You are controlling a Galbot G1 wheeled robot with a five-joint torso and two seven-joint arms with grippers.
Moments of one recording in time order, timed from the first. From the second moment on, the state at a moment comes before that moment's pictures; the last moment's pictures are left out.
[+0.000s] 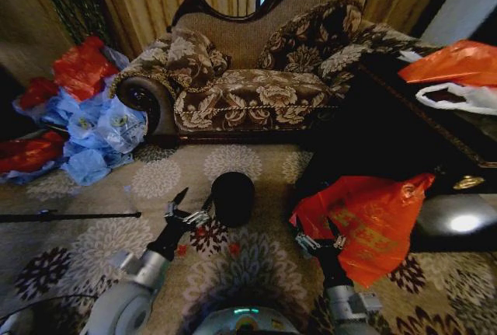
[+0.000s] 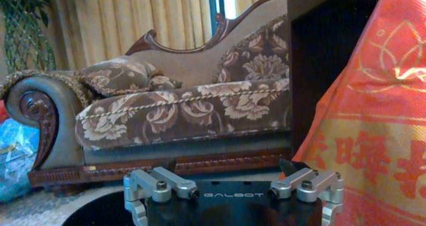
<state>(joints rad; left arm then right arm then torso) 1.62 -0.97 -0.50 -2.33 -0.68 0.03 0.10 -1.83 1.49 0.49 2.26 0.14 0.17 -0.03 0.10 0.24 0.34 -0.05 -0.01</state>
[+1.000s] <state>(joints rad) 0.51 -1.27 0.50 -2.03 -1.58 0.21 -0.18 -1.78 1.47 0.54 2.12 0.16 0.19 0.01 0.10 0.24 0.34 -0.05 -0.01</state>
